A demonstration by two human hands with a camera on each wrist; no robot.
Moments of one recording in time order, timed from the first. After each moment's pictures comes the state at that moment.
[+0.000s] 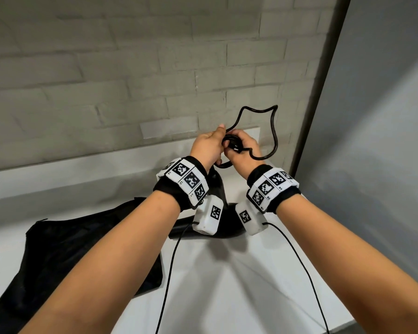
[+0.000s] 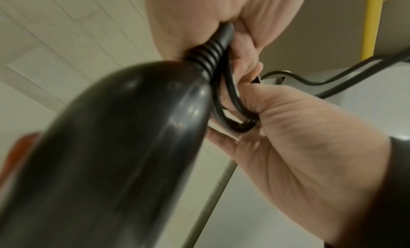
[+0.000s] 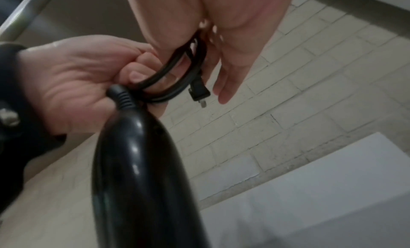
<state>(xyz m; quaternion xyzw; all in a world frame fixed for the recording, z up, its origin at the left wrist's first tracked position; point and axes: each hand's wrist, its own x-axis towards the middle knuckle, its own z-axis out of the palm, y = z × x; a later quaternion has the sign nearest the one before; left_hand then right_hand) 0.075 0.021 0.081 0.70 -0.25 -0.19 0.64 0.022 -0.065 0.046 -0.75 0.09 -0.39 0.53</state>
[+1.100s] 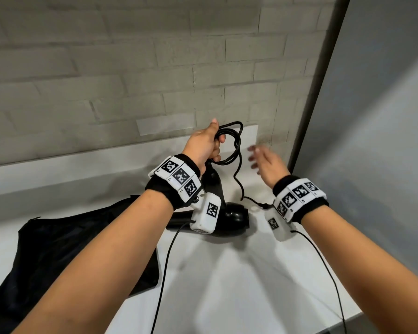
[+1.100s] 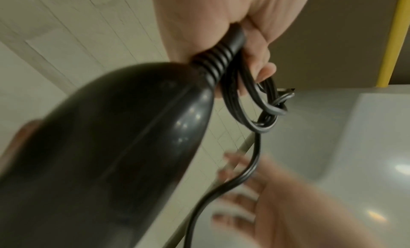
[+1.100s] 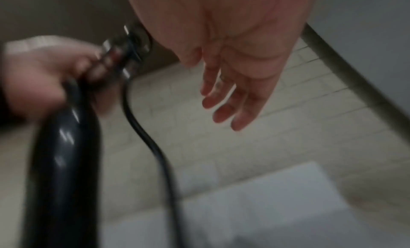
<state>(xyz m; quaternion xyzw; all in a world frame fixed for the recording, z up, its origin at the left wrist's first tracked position) 0.071 0.030 0.088 0.62 -0.24 -0.27 0.69 -0.023 -0.103 0.021 -0.83 0.21 -0.27 0.45</state>
